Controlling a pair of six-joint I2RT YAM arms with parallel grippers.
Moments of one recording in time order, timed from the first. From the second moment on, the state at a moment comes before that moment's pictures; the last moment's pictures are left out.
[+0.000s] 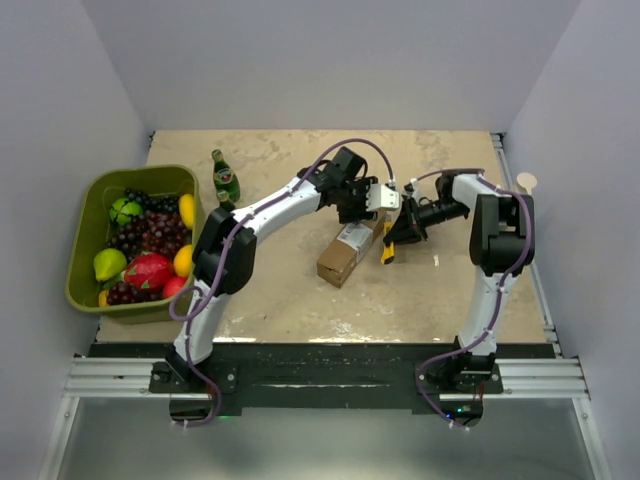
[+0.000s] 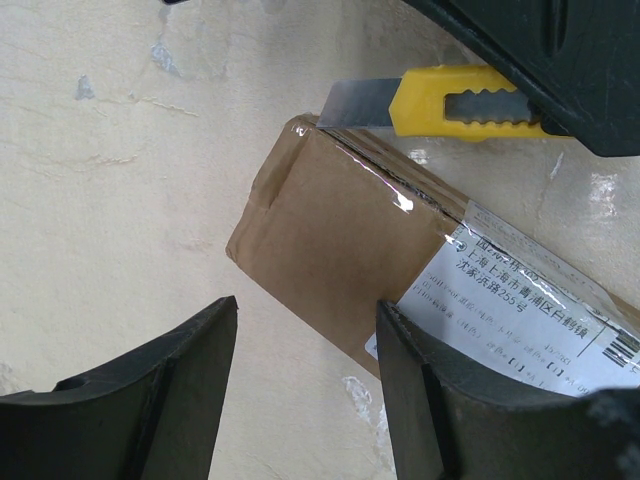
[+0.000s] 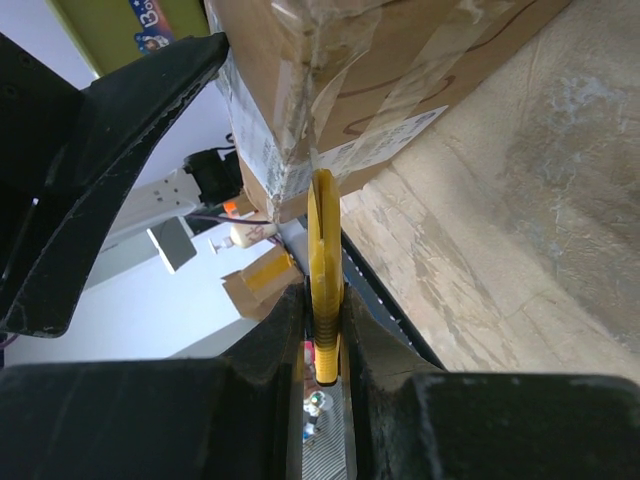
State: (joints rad) left arm -0.72 2.21 1.93 -0.59 0.28 0.88; right arm -0.02 2.12 1.48 -1.13 -1.07 -0.05
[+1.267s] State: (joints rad) left arm -0.72 2.18 1.85 -0.49 0.26 0.87; right arm 0.08 2.05 1.31 -1.08 -1.17 -0.02
